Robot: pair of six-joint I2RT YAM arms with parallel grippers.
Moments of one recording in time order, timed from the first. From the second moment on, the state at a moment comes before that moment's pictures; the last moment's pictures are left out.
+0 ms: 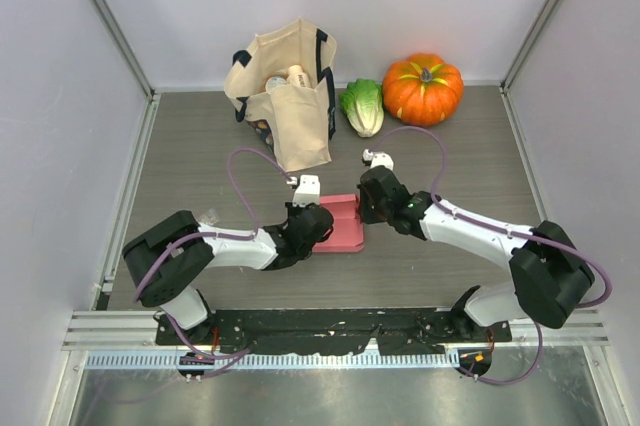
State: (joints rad) left arm -1.01 1.62 0.67 0.27 -0.80 -0.53; right arm 0.74 1.38 0.78 -0.20 0.18 0.52
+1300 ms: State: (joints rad) left arm -1.03 1.59 0.63 0.30 -0.81 -0.52; right arm 0.74 1.22 0.53 -0.04 0.27 0.35
